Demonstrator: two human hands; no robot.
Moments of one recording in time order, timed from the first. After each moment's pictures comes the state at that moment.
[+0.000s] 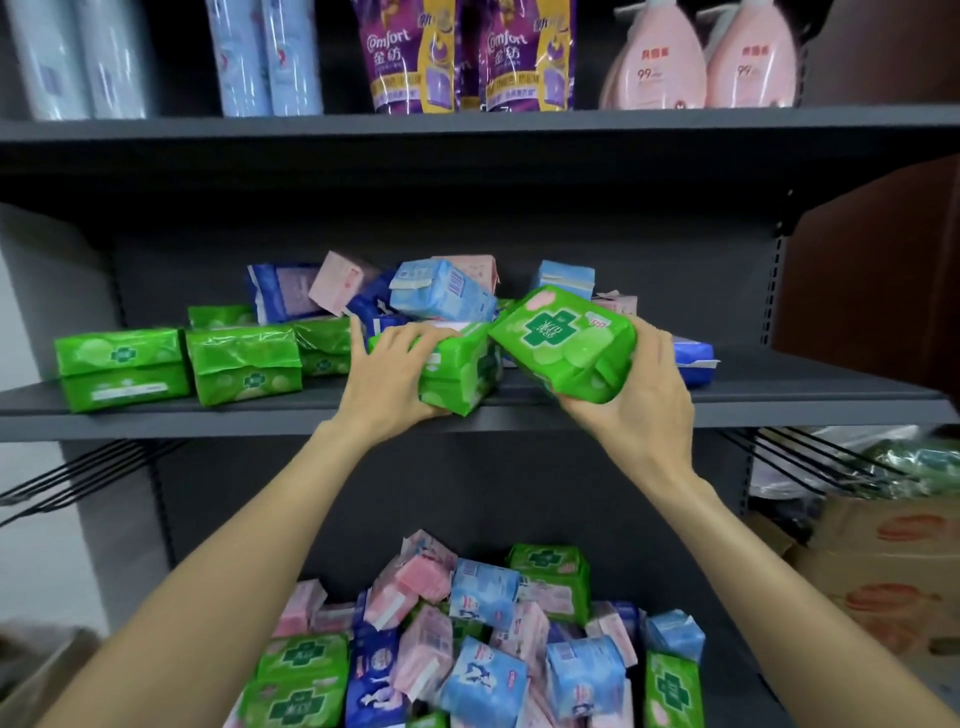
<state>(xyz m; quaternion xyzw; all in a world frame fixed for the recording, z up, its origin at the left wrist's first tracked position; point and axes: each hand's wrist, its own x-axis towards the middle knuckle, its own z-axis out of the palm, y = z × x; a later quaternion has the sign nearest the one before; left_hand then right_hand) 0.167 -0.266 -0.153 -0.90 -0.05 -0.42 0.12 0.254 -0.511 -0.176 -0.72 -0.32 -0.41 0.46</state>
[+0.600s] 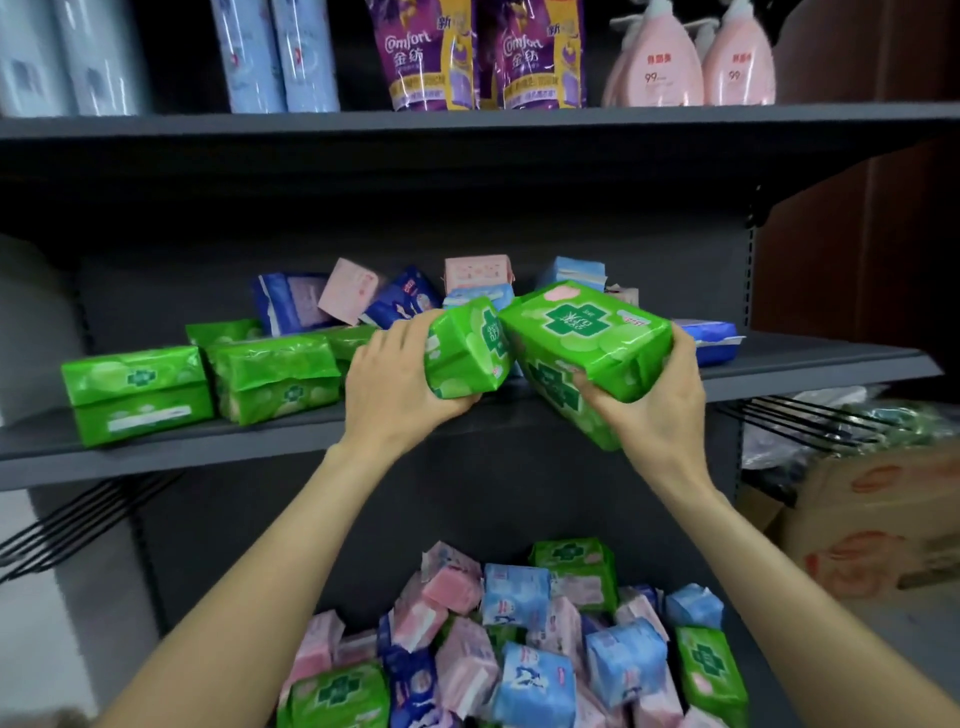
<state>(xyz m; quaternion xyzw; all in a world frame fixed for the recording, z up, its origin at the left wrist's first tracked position) 0.130 -0.225 -0.154 -0.84 -0.01 -0.54 0.01 0.203 -0.454 -0.192 -0.67 -0.25 -0.40 0.57</state>
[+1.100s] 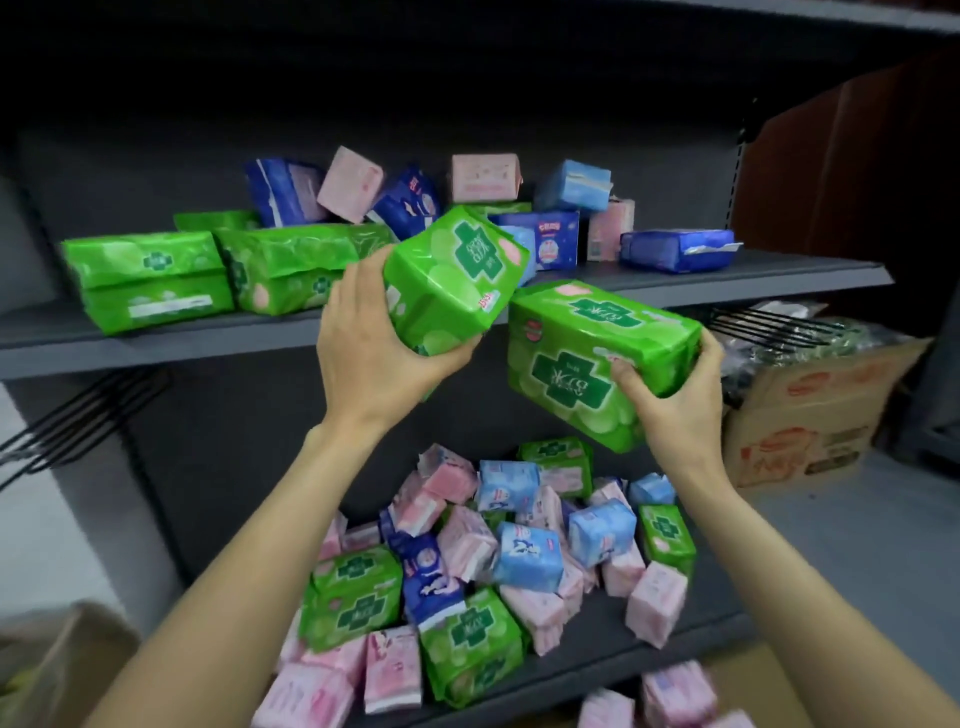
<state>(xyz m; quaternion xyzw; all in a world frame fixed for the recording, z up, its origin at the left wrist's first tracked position) 0.046 -0.204 -0.203 -0.78 0.03 -0.59 -0.18 0.125 -0.442 -0.264 -0.70 -0.16 -0.32 0.63</state>
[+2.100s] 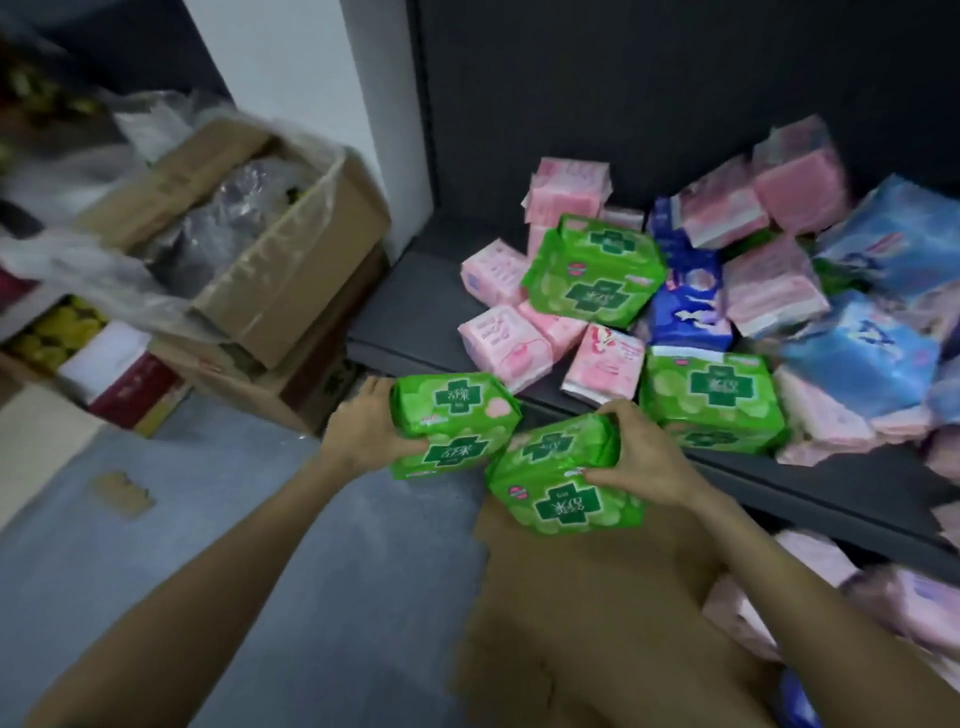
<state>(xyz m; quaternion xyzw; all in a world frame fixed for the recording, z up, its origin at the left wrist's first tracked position) -0.169 -0.047 -0.648 -0.86 -0.46 0.00 -0.21 0.075 -0.256 -0.646 -0.82 -0.47 0.27 0.19</state>
